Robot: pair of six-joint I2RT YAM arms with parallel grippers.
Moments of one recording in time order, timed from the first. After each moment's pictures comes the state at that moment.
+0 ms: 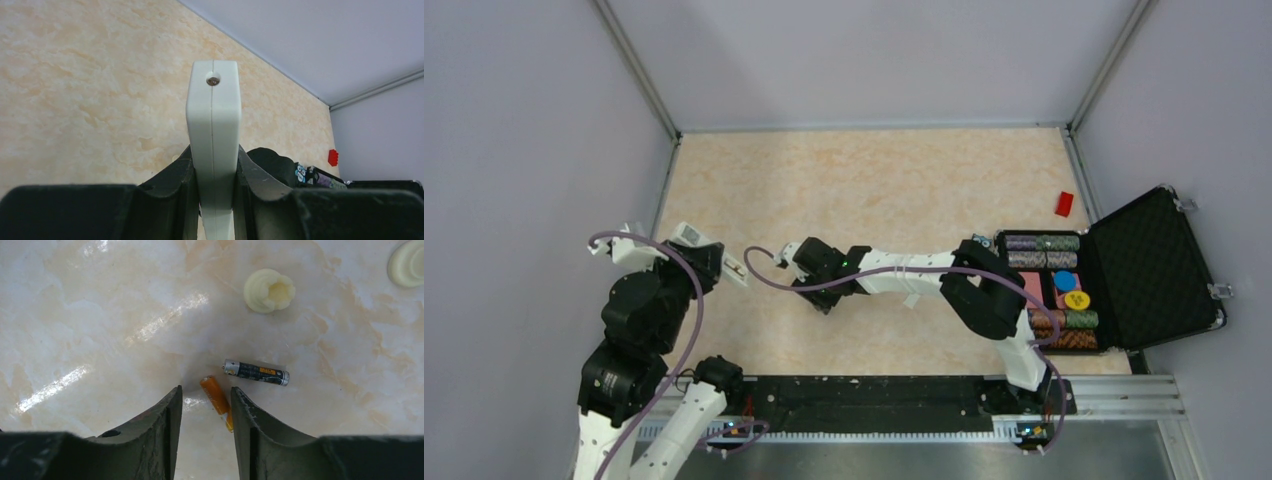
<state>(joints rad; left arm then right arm) -0.33 0.43 1.03 -0.81 -0.30 -0.72 1.10 2.07 1.46 -0.40 -0.01 0.04</state>
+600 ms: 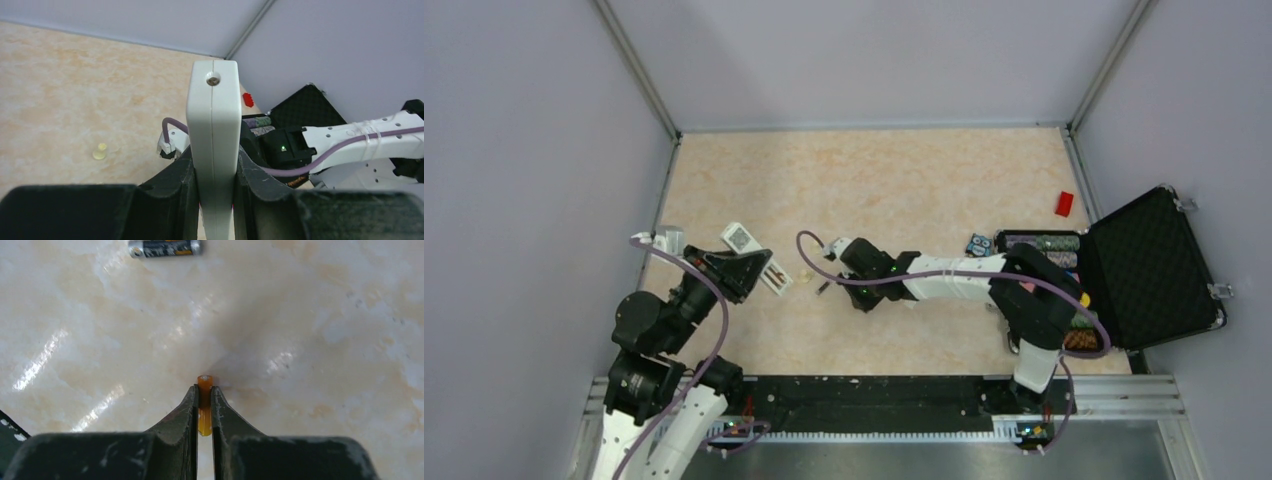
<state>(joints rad) -0.33 0.29 0.79 -0.41 0.21 -0.61 1.02 1.83 1.11 -0.26 0.00 0.16</state>
